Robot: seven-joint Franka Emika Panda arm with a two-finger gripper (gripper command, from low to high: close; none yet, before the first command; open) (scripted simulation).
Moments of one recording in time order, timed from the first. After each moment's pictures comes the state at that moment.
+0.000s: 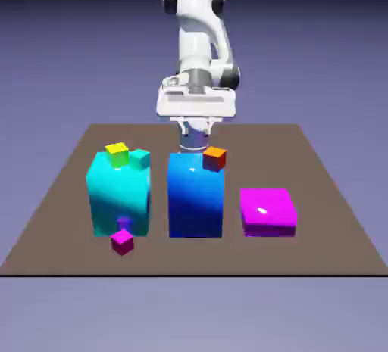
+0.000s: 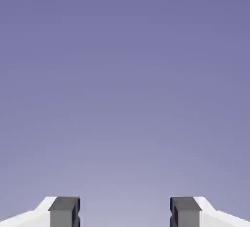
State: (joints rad) arm 0.02 -0.53 -0.01 -2.78 -0.02 3.00 0.72
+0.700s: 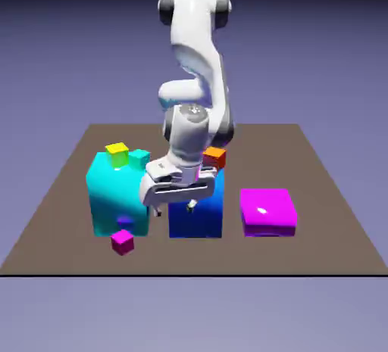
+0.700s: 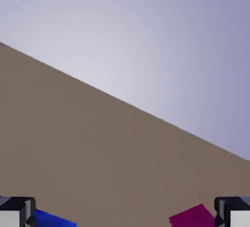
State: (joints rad) arm 0.19 0.23 -0.26 -2.25 -0.28 2.32 0.41
